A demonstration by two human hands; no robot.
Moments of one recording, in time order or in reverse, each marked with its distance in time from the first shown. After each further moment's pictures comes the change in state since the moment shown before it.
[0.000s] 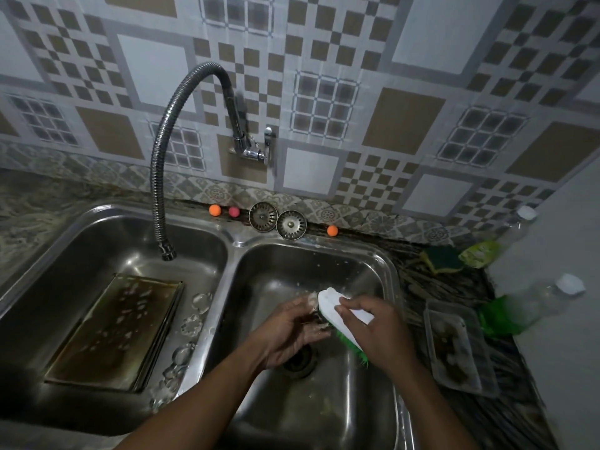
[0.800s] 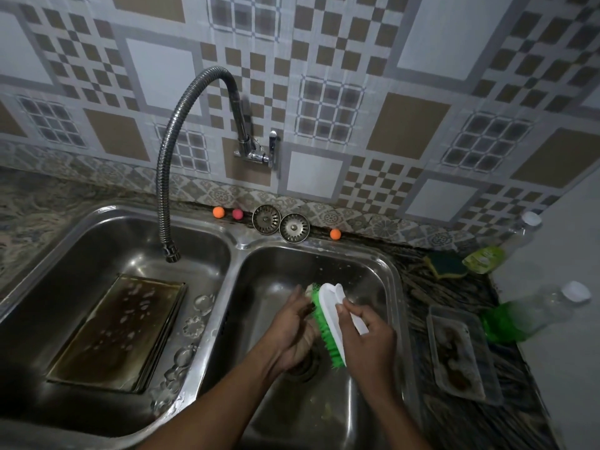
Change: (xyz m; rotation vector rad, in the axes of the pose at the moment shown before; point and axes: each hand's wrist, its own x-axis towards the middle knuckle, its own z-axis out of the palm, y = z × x) left_hand 0.019 -0.007 0.006 -0.326 0.152 0.048; right_hand -0.020 -0.025 0.037 0.284 0.291 0.174
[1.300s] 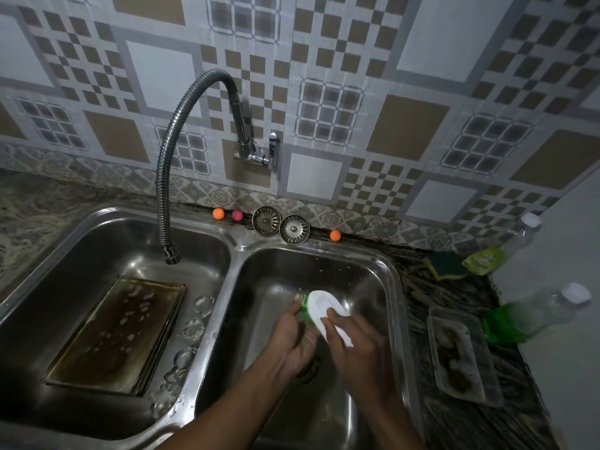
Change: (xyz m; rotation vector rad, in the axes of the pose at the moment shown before) left_hand -0.011 -0.004 0.013 -0.279 0.101 -0.114; right_hand -0.005 0.009 0.000 -0.340 0.011 -0.581
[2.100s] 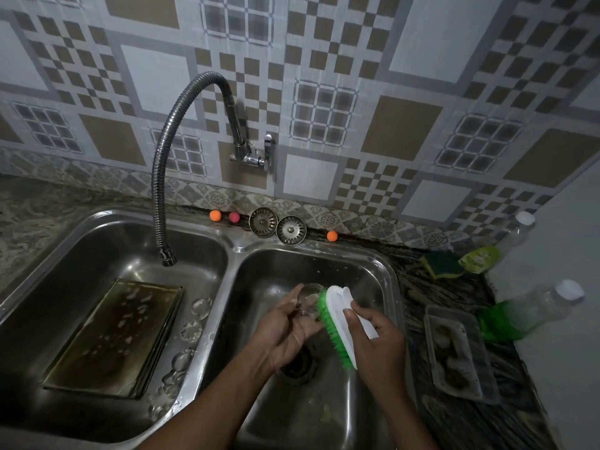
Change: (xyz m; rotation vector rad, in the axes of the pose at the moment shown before) left_hand -0.004 0.018 -0.002 0.081 -0.045 0.078; right_hand 0.007 0.012 -0.015 0.398 0.005 0.587
